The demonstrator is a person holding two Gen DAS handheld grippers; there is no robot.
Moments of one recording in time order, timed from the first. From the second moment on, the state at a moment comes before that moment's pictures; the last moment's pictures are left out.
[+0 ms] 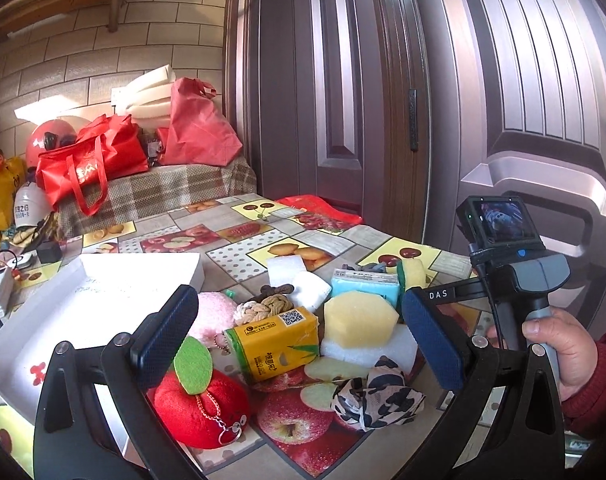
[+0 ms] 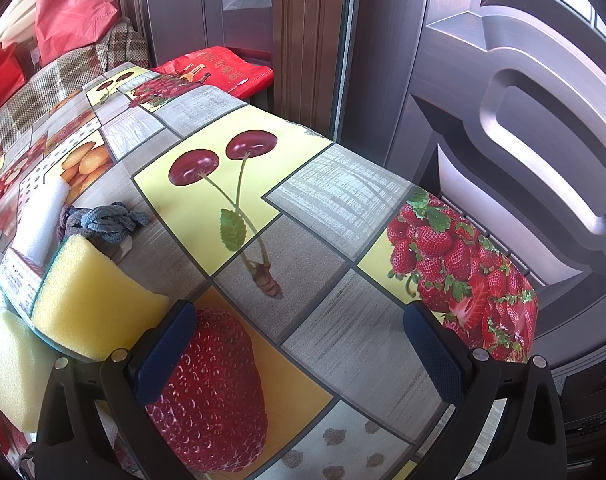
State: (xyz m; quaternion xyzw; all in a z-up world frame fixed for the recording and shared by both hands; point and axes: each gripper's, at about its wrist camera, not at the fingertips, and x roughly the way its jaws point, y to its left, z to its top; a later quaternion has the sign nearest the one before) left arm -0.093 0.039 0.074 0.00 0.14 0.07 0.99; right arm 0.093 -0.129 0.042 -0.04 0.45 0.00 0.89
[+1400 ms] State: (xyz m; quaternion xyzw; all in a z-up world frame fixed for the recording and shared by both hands) left arm -0.124 0.109 0.073 -0.15 0.12 0.10 0.98; right arm 0.093 -0.129 0.042 -0.04 0.45 0.00 0.89
